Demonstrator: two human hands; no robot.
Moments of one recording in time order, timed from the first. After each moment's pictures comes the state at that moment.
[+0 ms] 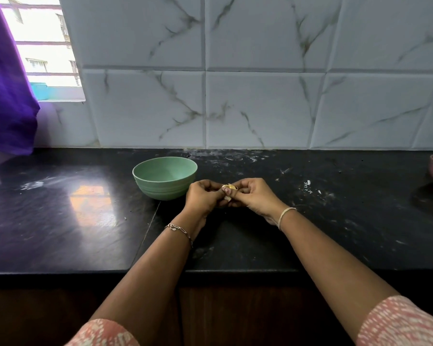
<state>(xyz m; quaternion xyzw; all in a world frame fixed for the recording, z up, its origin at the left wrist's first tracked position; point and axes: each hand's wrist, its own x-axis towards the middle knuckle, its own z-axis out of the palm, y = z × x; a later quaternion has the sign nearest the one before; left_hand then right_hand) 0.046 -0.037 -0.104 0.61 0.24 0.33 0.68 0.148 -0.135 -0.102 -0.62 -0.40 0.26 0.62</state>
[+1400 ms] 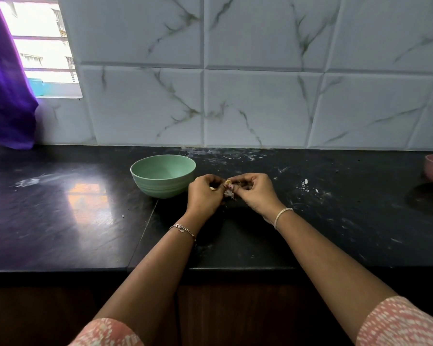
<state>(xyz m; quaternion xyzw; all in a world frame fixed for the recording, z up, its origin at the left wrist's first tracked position) 0.052 -0.033 -0.108 0.77 0.28 0.38 0.43 0.152 -0.128 -0.106 -0.68 -0.41 0.08 0.61</state>
